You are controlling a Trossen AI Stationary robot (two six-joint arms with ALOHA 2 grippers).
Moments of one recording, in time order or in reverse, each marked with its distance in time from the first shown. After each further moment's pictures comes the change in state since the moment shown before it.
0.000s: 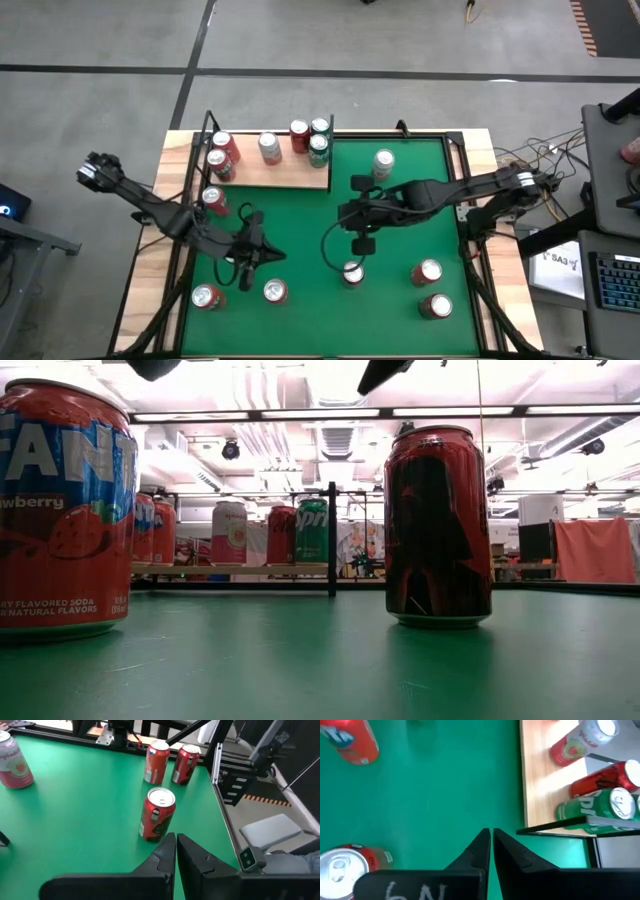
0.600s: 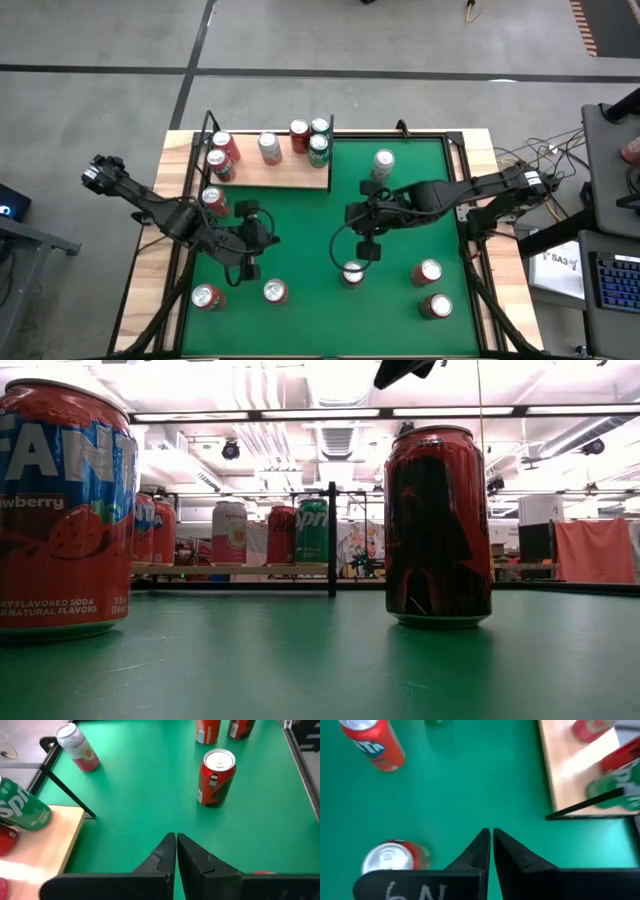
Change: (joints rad) left arm 0.000 0.106 0.255 -0.496 -0.175 0.063; right arm 0.018 -0.041 -0.045 -0.013 -0.089 0.189
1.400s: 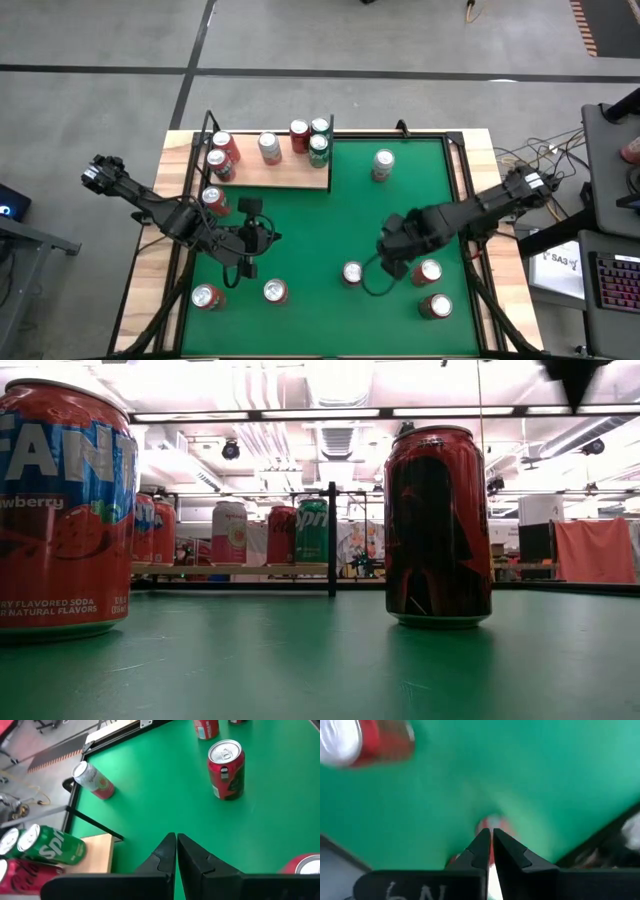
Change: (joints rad) left arm 0.002 -0.004 -0.005 0.034 -0.060 0.326; right arm 0.181 -0.006 -0.066 -0.533 -0.254 0.972
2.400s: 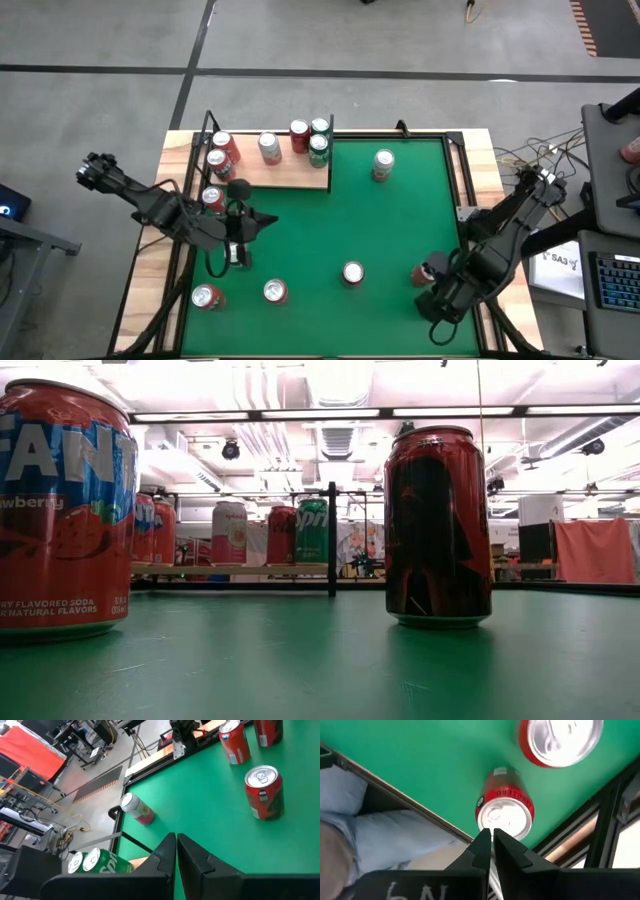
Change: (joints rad) left arm 0.012 -0.106 0.001 0.090 -0.130 0.221; right arm 0.408 -0.111 -0.082 0.148 -0.111 0.625
